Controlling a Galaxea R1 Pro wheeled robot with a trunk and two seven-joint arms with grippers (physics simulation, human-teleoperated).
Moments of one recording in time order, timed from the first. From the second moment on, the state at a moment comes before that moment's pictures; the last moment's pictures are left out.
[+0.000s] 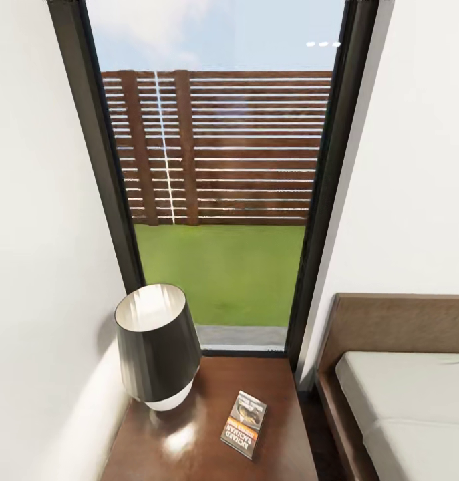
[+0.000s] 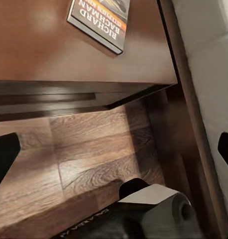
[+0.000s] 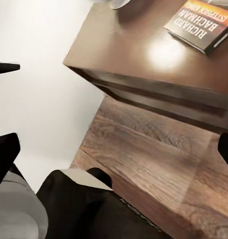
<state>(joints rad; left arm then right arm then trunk) -0.33 0.13 0.26 -0.03 -0.06 -0.24 -0.90 -0.34 -0.23 -0.35 0.08 0.20 -0.47 1.11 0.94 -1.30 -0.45</state>
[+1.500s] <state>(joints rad) -0.23 0.10 0.26 -0.02 -0.30 -0.25 -0.35 -0.24 -0.18 -0.36 0.08 0.20 -0.15 0.33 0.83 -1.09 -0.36</state>
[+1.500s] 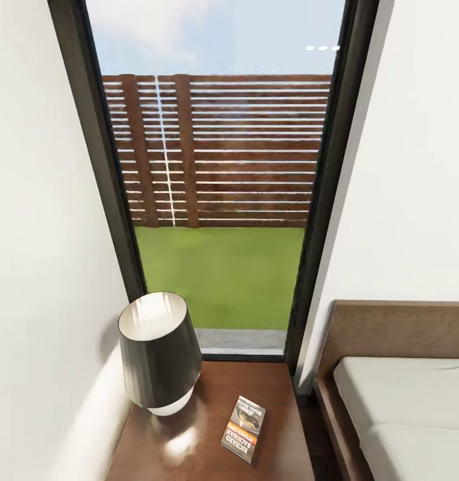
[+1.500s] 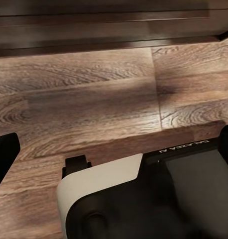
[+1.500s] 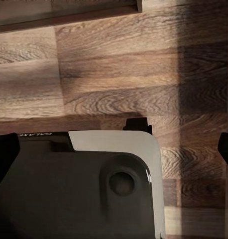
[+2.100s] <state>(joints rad) -0.23 0.10 0.26 -0.02 -0.29 -0.25 -0.35 -0.24 -0.17 -0.36 0.08 0.20 -0.15 0.33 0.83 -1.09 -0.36</state>
